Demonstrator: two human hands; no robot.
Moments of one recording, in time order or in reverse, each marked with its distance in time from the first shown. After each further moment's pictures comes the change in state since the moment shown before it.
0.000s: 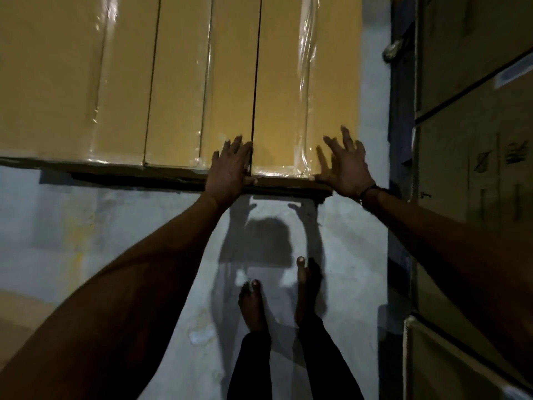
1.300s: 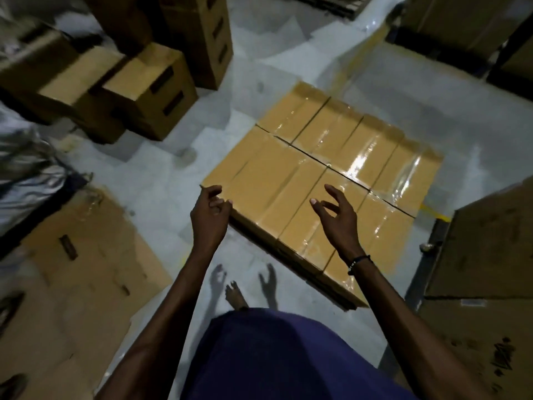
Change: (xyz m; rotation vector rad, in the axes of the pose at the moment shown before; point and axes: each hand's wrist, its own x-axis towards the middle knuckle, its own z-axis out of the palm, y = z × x) left_hand -0.424 -0.074 -0.485 -0.947 0.996 -0.561; right_hand -0.197 -0.529 -0.303 0.693 0.004 -0.326
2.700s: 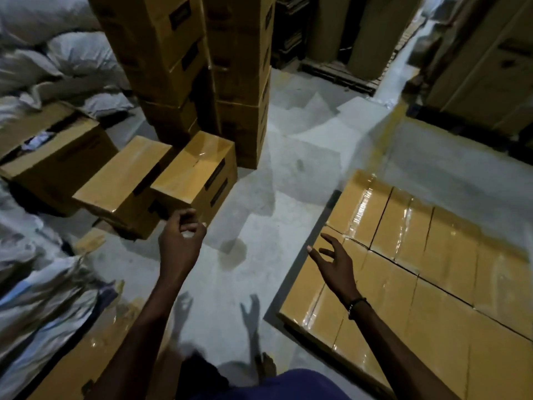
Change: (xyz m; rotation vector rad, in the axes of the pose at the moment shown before) left_hand 0.651 -0.084 -0.346 0.003 0.020 0.037; right_hand 0.352 -0.203 0.533 -0.081 0.019 0.031
